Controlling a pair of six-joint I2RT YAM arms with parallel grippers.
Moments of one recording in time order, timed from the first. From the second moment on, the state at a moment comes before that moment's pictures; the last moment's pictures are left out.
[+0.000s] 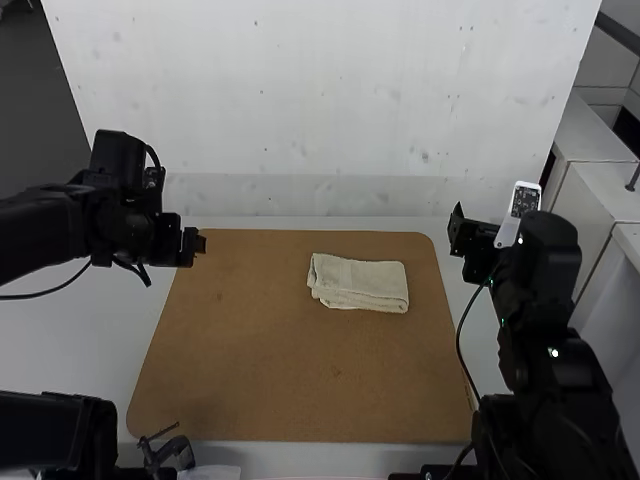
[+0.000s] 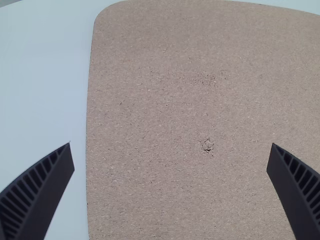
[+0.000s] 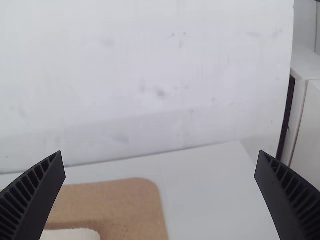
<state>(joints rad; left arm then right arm) -0.11 1.05 0.60 -0.36 0.00 -0.07 0.01 0.17 0.20 -0.15 0.12 0.08</state>
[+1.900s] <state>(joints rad) 0.00 0.03 0.16 -0.22 -0.07 0.02 0.01 0.01 0.06 -0.09 0.09 0.07</state>
